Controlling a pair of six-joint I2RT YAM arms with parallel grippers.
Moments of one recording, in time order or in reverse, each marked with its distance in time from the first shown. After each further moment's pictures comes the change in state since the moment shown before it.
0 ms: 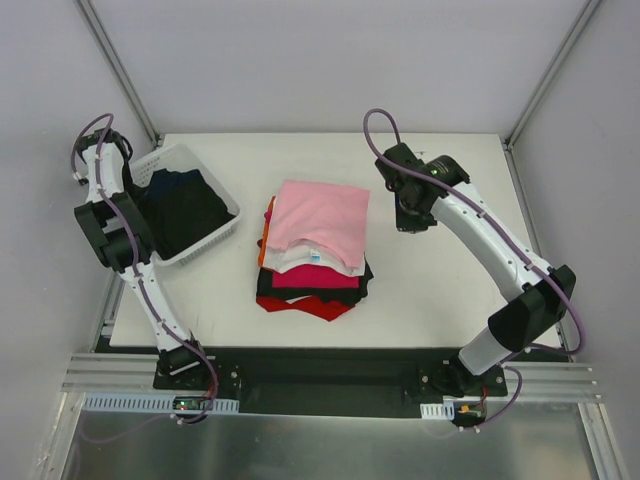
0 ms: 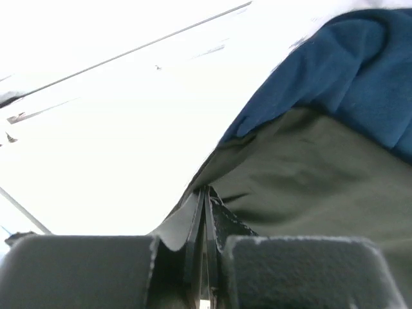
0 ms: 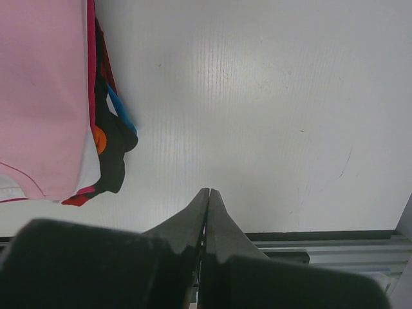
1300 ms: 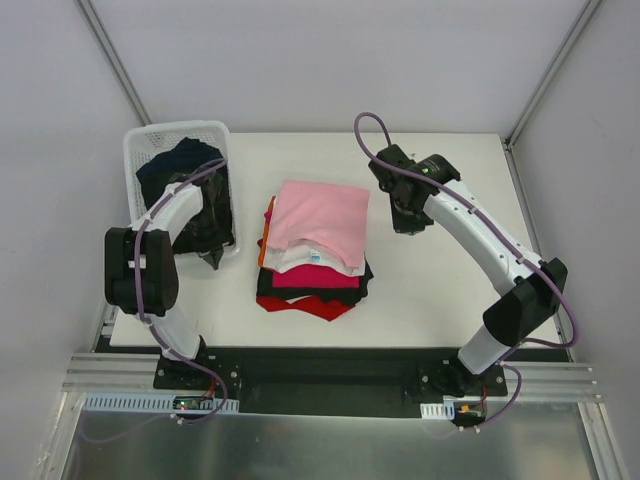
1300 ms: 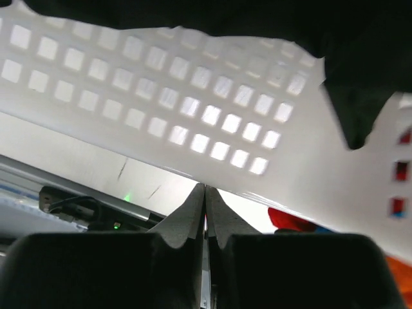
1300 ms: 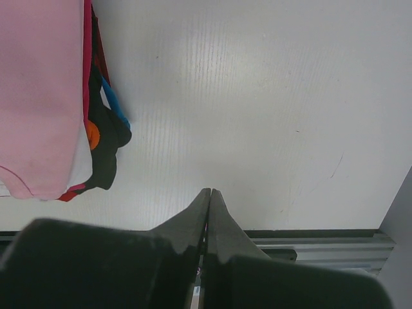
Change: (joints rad) left arm -0.519 -0.543 -0.885 0.214 0.148 0.133; right arm 0.015 0.041 0.010 -0.017 0.007 -0.045
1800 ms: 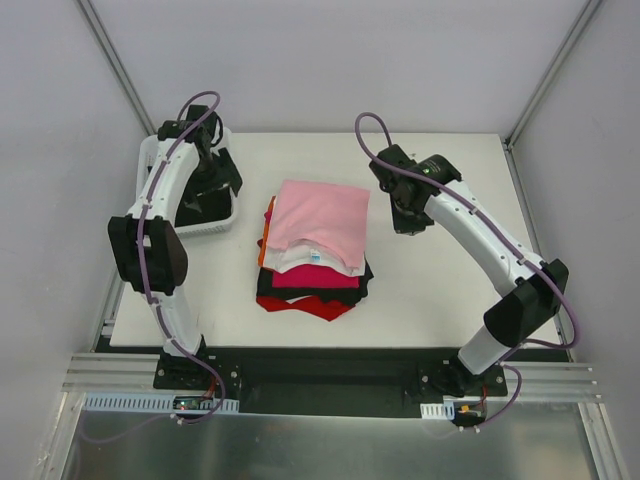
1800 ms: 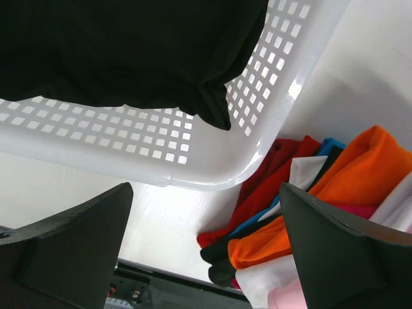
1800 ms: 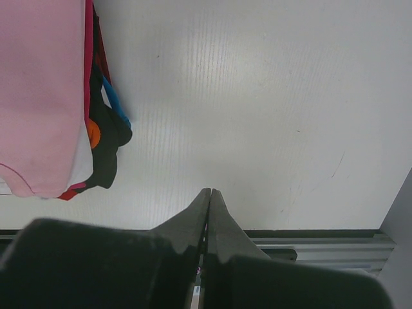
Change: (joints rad) left arm 0.008 0.177 0.611 -0.093 -0.006 0.050; right arm 0.000 -0.002 -0.001 0.000 -0.004 -0.002
